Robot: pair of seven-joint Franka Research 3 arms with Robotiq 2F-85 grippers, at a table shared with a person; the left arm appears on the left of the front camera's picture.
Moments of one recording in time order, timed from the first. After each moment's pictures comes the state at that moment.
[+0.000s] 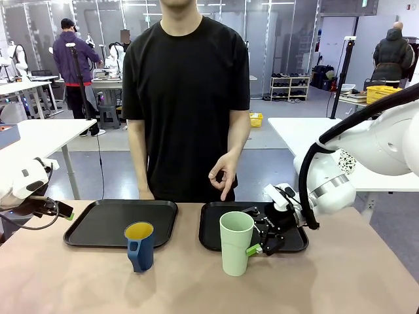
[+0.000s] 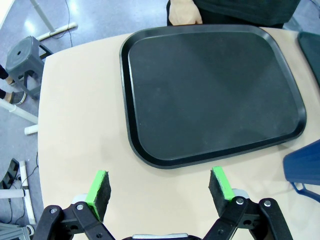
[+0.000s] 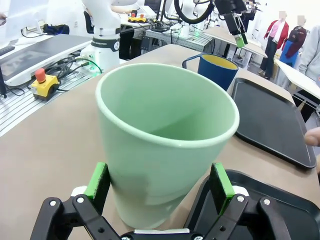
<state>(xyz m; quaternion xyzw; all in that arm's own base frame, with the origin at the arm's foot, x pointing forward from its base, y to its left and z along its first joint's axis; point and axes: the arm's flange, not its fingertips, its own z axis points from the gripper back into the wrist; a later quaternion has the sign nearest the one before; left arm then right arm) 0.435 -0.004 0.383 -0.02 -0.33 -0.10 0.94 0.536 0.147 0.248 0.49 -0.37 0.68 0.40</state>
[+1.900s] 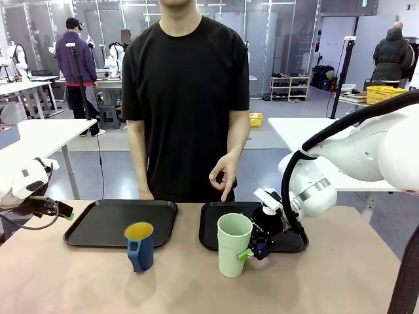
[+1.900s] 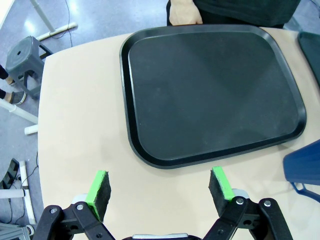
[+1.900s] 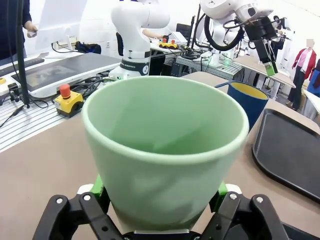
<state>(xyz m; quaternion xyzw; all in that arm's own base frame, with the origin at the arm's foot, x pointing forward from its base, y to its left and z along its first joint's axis) 0.435 -0.004 0.383 -0.02 -0.33 -0.10 0.94 0.537 0.184 0.232 0.56 -0.34 0.68 0.32</state>
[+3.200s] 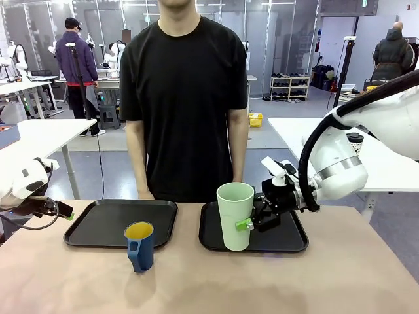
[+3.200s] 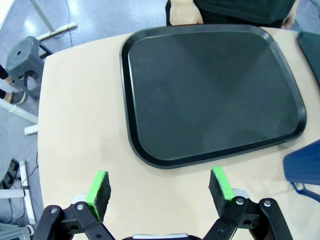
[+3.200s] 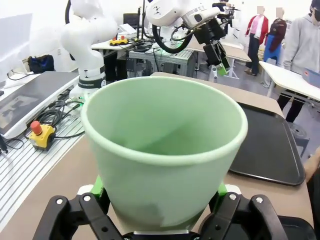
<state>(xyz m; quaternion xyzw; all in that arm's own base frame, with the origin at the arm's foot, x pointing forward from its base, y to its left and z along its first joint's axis) 0.435 -0.004 0.383 -0.02 -0.33 -0.10 0.94 0.502 0.163 0.333 0.51 -0.38 0.63 0.45</state>
